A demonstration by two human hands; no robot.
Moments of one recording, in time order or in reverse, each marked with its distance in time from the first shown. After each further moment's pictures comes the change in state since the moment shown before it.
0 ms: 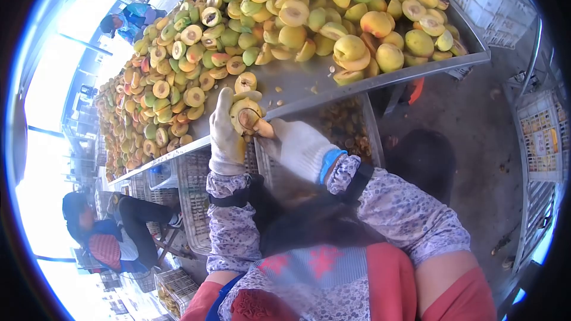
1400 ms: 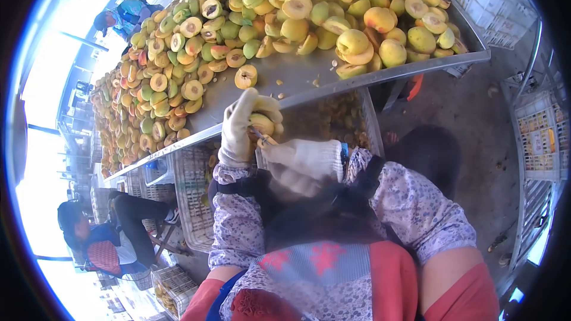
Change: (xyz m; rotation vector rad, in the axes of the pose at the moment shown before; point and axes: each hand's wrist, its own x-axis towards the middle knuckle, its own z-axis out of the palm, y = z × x) left_hand -0.007 -0.014 0.002 -0.097 -0.292 -0.210; right_hand -0.006 0.023 0.000 0.597 -0.769 0.640
